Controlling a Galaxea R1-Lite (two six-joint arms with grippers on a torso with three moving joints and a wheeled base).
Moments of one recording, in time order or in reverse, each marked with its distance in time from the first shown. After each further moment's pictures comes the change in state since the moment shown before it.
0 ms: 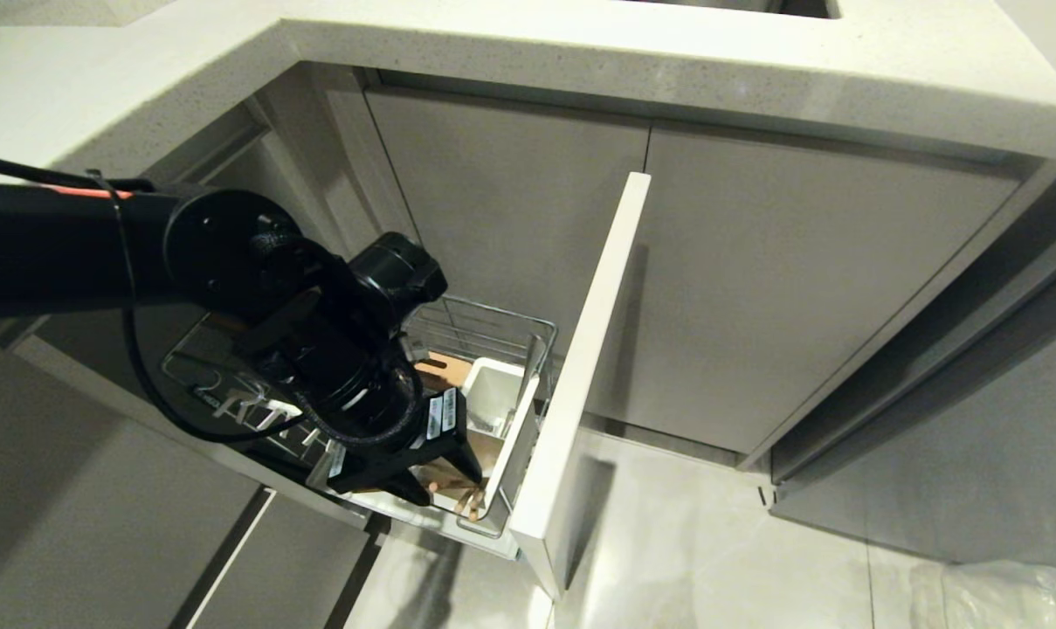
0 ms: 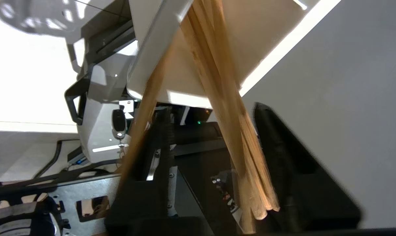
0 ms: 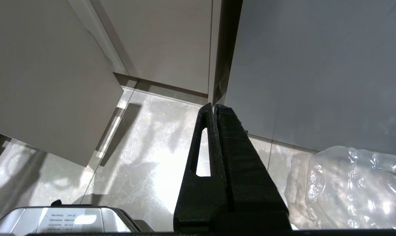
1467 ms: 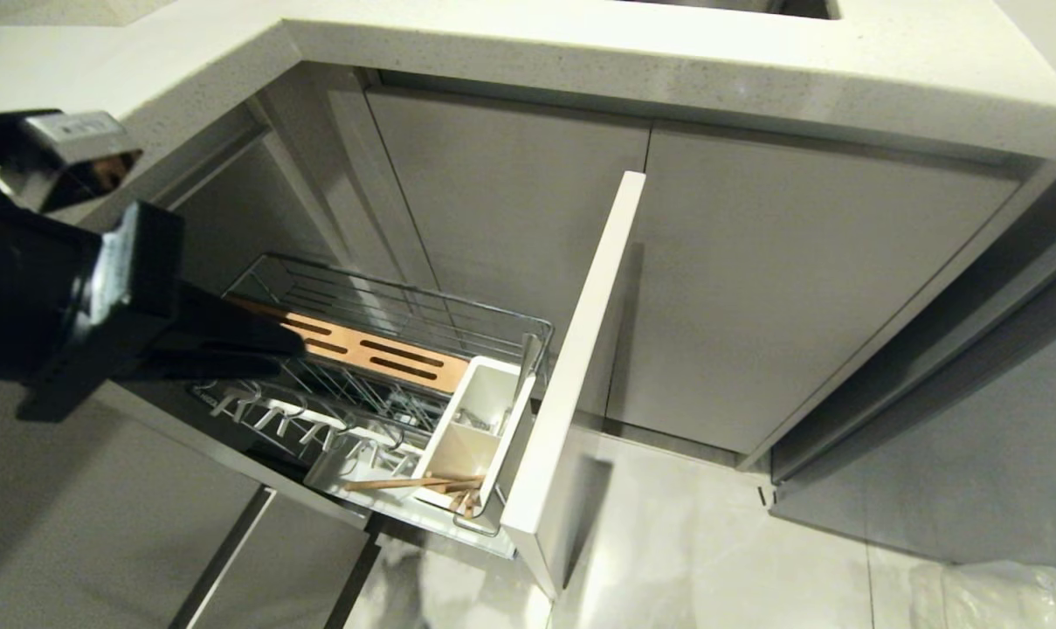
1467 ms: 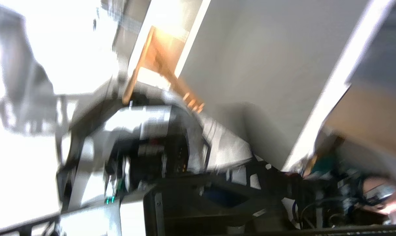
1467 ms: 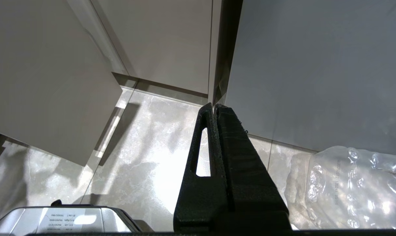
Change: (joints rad) left arm -0.030 -0.510 -0.072 0.018 0.168 0.002; right arm 0.000 0.000 0.000 0.000 0.000 0.000
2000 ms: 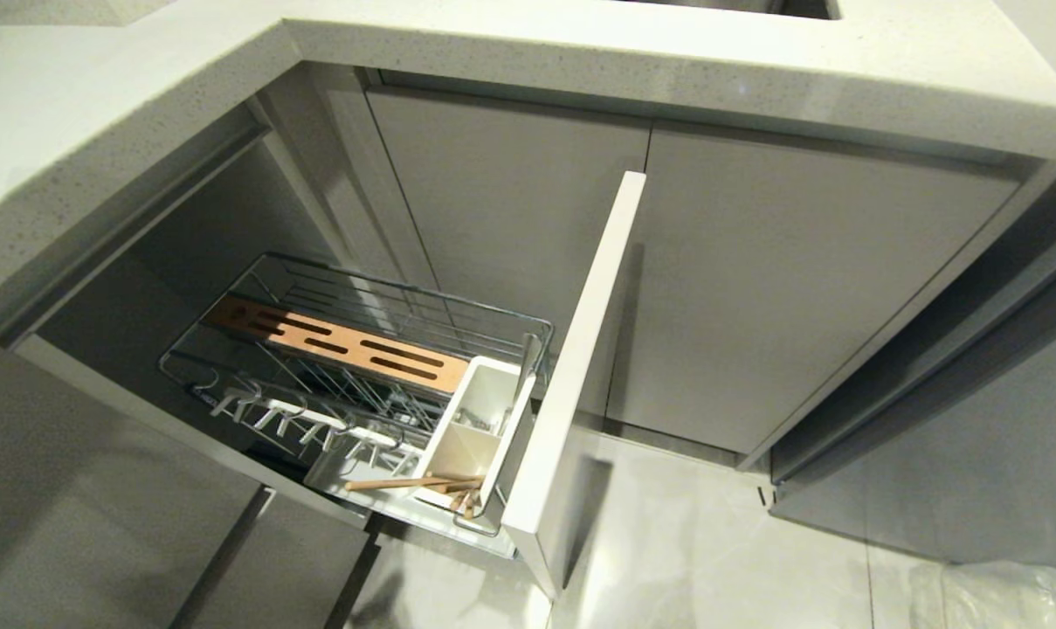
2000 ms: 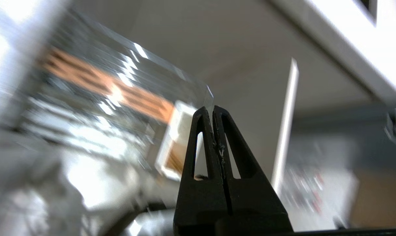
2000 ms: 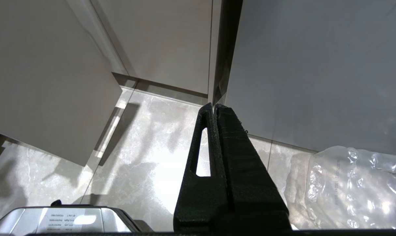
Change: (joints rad) left arm 0.181 -0.149 -0.259 -0.052 0.115 0.206; right arm 0.000 0.000 0.000 0.000 0.000 0.000
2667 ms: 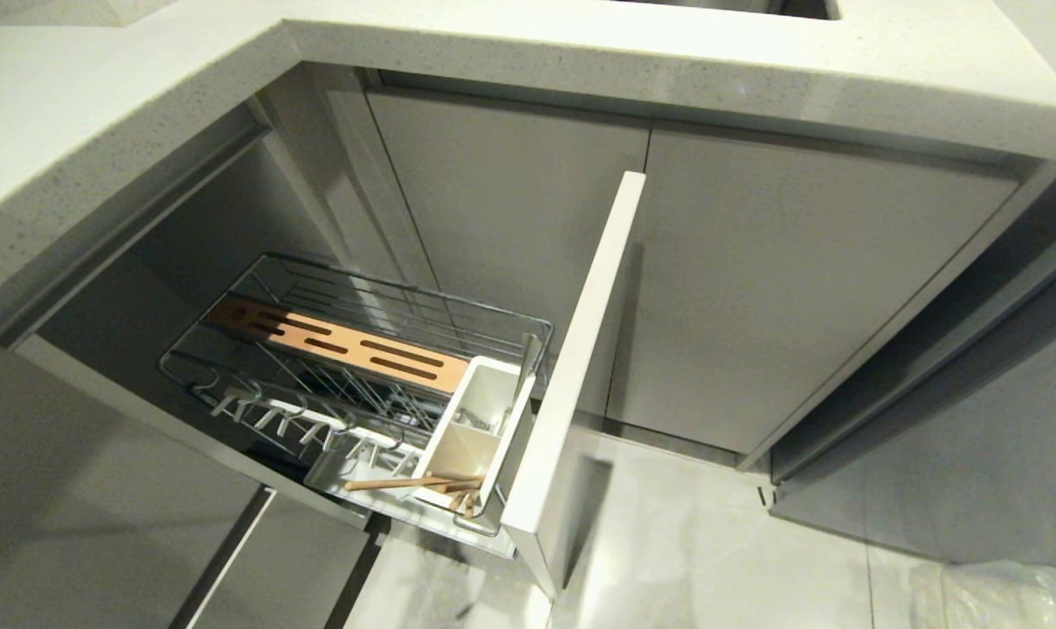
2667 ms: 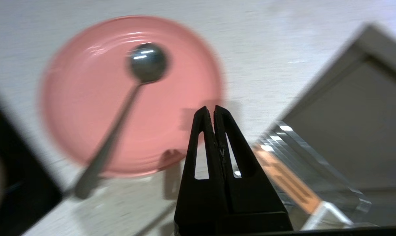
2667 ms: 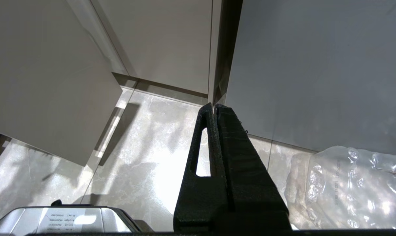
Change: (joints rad) left arm 0.732 -0.037 -0.070 0.010 0.006 0.241; right arm 0.000 0.000 0.000 0.000 0.000 0.000
